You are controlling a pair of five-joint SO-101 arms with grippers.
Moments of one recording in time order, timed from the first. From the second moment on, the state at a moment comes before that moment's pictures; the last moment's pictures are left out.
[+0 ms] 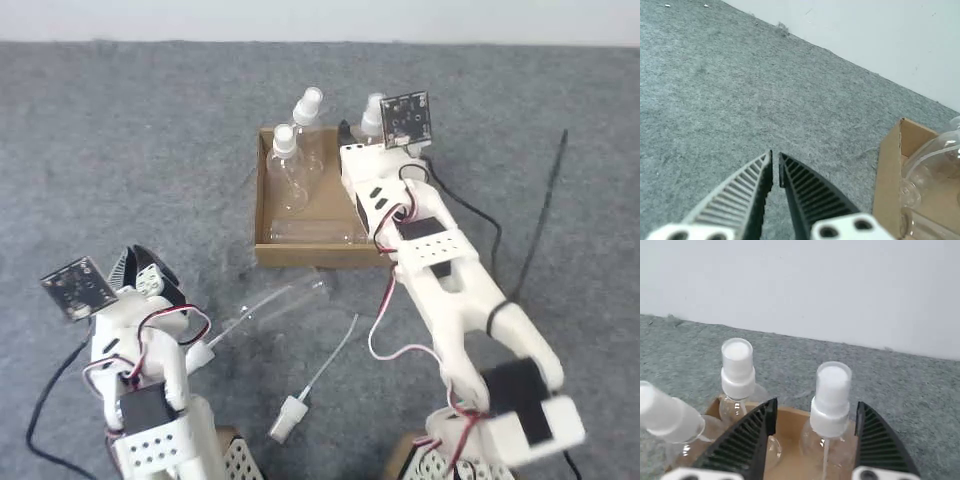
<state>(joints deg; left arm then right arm) -23.6 -103.4 96.3 44.5 20.3 -21.1 -5.4 37.8 -6.1 -4.3</state>
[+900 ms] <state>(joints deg) -23.6 -103.4 96.3 44.5 20.3 -23.9 -30.7 37.8 38.2 -4.9</state>
